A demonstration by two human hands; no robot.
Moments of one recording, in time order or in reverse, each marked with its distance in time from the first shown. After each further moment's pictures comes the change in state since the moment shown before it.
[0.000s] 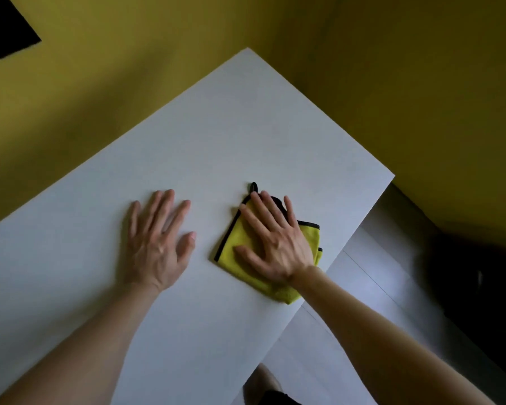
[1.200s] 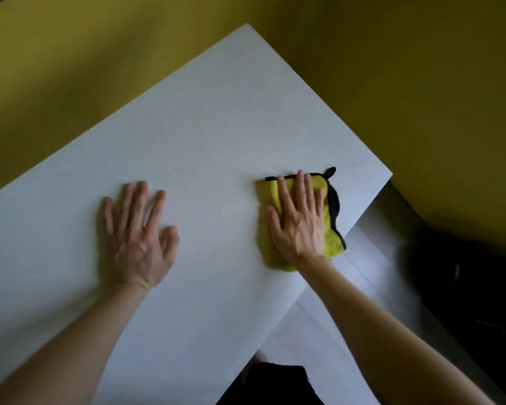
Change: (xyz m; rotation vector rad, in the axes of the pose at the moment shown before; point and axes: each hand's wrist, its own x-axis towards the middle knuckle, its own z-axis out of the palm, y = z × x) left_hand -0.008 -0.004 0.007 -0.019 0.085 -0.122; right_hand 0.013 0.037 -0.010 -0.078 0.042 0.415
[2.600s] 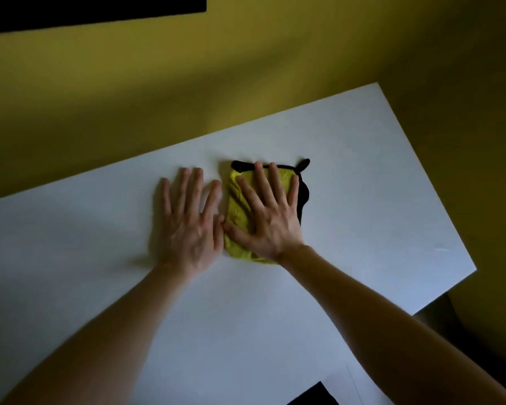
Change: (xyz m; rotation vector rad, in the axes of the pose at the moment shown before) left_hand 0.007 -0.046 -0.035 0.189 -0.147 -0.262; right_hand 0.065 -0.193 0.030 -0.064 -0.047 -0.666
